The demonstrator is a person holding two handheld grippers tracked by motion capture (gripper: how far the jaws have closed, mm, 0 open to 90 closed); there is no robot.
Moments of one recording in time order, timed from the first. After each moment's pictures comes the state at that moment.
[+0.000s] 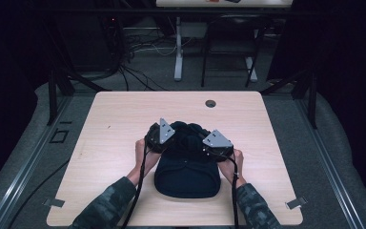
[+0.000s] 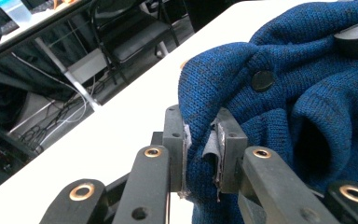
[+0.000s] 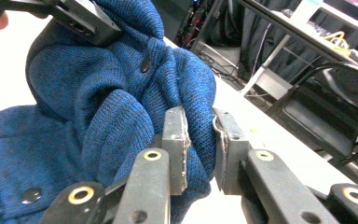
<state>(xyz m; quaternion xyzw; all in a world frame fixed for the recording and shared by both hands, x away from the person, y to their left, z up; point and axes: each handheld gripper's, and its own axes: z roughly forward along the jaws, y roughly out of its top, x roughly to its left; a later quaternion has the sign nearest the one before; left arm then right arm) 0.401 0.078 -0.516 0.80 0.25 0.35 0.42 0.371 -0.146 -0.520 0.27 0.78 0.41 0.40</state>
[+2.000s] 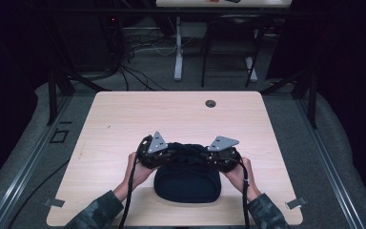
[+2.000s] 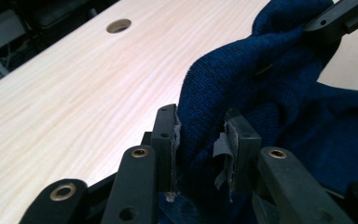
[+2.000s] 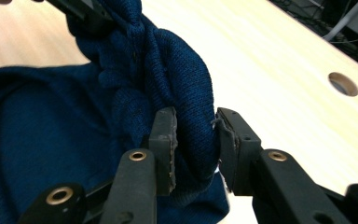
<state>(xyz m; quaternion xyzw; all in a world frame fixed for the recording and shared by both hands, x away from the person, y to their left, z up) 0.360 0.100 -0.515 0.85 0.23 0.21 0.42 0.339 -0.161 -0.501 0.28 0.86 0.36 0.23</state>
